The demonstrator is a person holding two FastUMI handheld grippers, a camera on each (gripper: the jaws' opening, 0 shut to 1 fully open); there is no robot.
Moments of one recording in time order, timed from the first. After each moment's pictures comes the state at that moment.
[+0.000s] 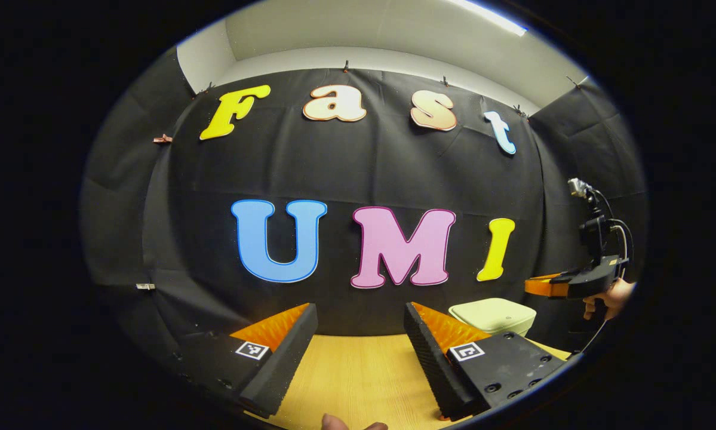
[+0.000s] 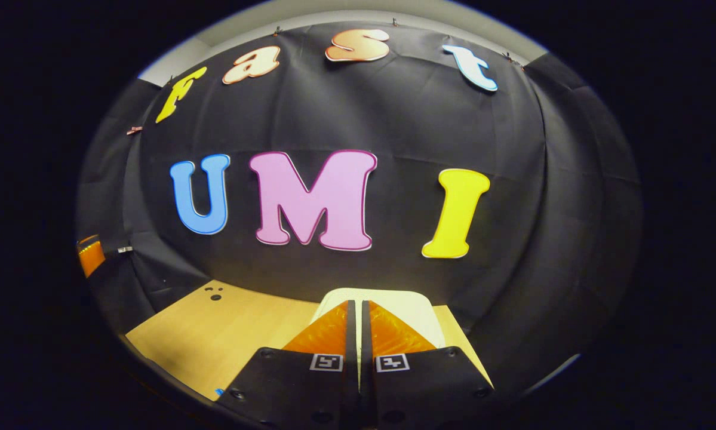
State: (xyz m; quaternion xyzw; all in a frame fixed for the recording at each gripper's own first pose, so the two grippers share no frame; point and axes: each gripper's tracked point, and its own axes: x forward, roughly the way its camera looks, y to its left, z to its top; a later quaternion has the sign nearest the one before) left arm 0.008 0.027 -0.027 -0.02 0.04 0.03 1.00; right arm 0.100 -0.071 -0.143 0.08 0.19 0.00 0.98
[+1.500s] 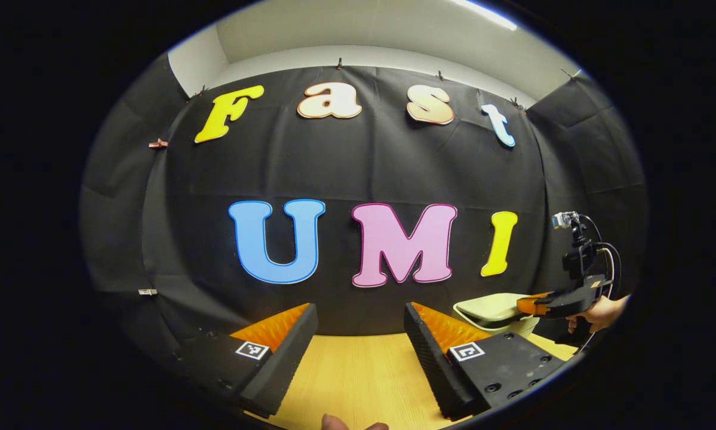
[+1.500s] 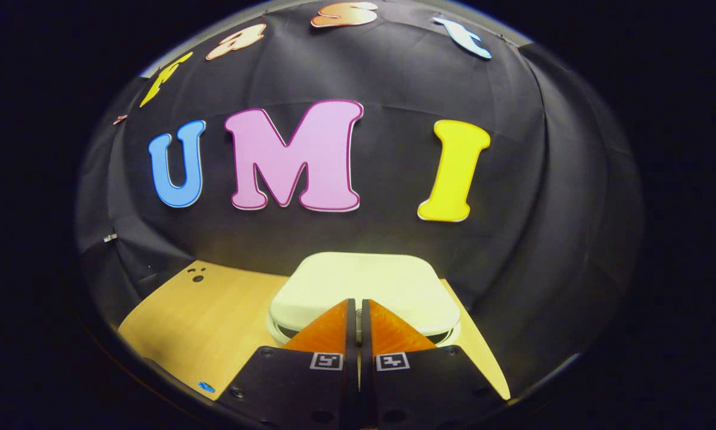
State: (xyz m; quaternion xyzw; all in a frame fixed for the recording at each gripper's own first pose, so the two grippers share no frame) left arm 0.015 0.026 -0.029 0.00 0.04 0.03 1.00; right arm 0.118 -0.078 -0.208 0.08 0.22 -0.01 0.97
